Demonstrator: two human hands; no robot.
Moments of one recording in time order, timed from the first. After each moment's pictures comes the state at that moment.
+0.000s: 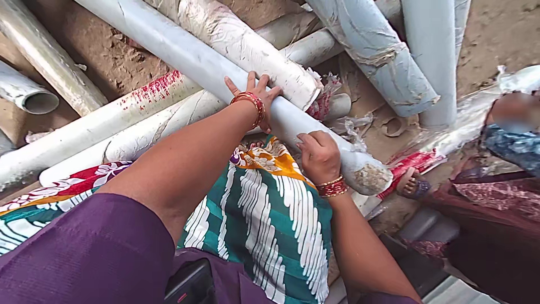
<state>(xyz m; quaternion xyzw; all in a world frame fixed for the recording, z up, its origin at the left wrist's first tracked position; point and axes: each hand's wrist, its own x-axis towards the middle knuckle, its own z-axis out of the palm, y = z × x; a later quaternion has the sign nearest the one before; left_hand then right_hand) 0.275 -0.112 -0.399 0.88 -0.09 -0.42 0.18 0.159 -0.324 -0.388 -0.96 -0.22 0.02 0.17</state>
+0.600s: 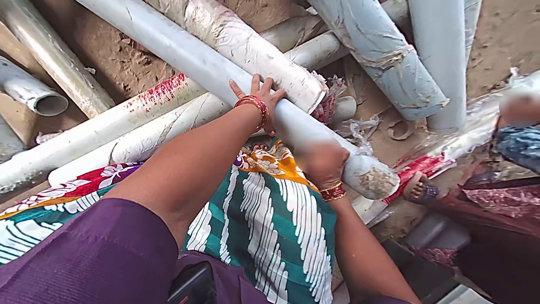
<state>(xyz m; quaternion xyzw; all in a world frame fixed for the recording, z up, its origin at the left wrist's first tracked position) 0.277 -0.111 -0.400 0.88 -0.08 -0.42 0.18 0.143 -0.332 -0.412 -0.97 -0.22 -0.10 0.02</state>
